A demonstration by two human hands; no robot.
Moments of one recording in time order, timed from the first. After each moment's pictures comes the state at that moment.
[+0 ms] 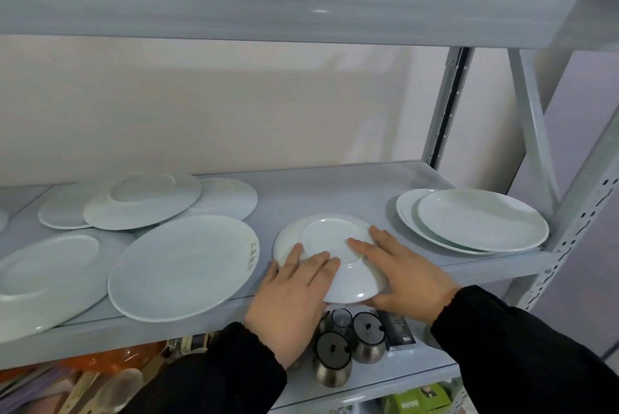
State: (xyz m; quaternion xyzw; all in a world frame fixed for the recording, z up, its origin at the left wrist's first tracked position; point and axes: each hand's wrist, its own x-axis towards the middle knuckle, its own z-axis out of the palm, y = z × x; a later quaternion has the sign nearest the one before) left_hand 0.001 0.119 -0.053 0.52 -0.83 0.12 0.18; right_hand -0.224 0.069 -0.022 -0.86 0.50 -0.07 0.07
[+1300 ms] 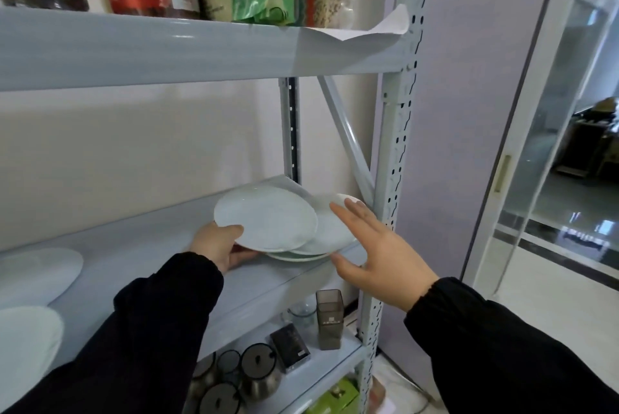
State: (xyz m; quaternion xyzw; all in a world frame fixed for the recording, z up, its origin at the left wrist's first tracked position) left_hand -0.145 -0.023 0.016 0.45 -0.37 -0.65 0.49; right_hand -0.384 0.126 0.027 -0.74 0.59 -0.32 -0.01
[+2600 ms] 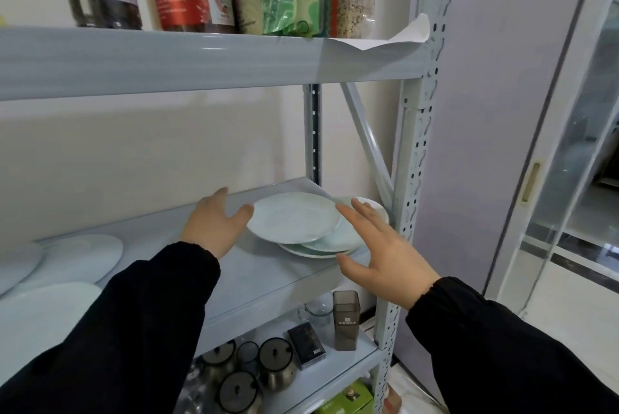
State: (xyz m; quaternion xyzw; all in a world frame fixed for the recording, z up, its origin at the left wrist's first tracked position) left_hand -0.103 -0.012 0.042 0.60 -0.69 -0.17 0.36; right_hand -0.370 0.127 0.031 -0.75 0.58 -0.32 0.03
